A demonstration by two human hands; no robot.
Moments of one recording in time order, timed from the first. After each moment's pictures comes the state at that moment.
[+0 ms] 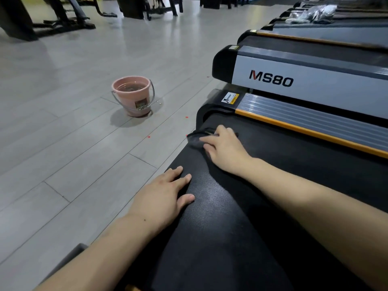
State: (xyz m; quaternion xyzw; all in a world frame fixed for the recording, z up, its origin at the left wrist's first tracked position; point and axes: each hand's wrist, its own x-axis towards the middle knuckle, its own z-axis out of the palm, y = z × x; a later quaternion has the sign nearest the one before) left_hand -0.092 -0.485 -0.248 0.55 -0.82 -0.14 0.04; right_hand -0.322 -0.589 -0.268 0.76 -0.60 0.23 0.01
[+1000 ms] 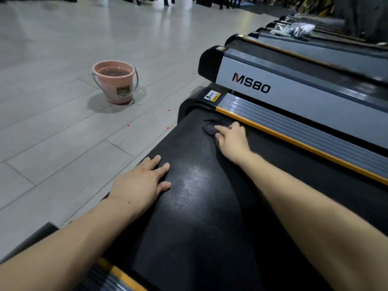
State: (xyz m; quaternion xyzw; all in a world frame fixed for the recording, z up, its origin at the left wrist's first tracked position) left_hand -0.098 -0.479 -0.254 0.56 -0.82 -0.14 0.00; right_hand -0.396 -0.583 -0.267 0.66 -0.73 0.18 -0.01
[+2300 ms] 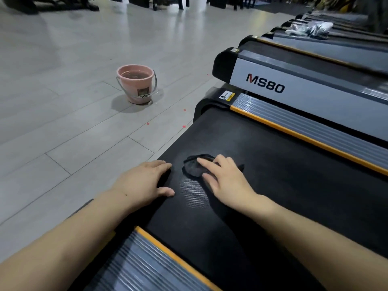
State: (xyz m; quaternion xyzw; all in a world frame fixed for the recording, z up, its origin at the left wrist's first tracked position) left_hand -0.050 -0.445 -0.226 0.55 -0.82 -0.15 0.00; right_hand -0.316 -0.436 -0.272 0.81 -0.55 0.22 -0.01
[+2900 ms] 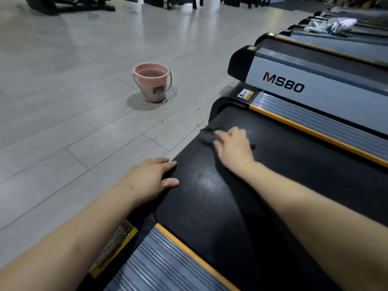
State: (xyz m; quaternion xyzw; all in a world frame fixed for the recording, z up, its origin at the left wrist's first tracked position) left_hand -0.011 -0.458 -0.244 0.58 -0.79 -0.19 0.01; right_hand -0.282 -0.532 -0.267 0.73 -0.65 0.21 0.05
